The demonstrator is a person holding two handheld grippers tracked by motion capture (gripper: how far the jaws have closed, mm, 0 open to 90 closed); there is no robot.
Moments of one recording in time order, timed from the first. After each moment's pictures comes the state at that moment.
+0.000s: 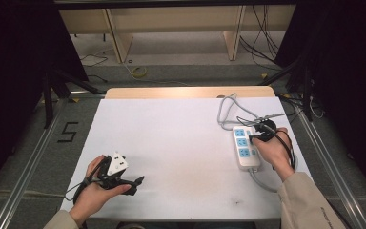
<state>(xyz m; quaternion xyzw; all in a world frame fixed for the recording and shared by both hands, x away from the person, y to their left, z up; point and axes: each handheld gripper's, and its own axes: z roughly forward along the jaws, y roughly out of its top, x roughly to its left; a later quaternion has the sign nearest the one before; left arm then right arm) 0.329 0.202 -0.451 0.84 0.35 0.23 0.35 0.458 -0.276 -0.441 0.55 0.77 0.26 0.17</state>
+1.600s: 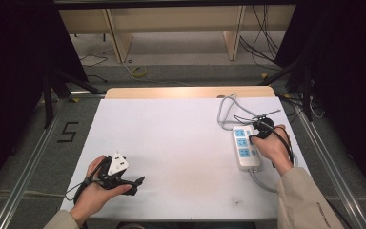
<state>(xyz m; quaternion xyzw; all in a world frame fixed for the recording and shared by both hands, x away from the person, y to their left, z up) 0.329 0.201 -0.452 0.84 0.35 0.23 0.35 0.467 -0.272 -0.439 0.56 0.78 0.22 0.15</state>
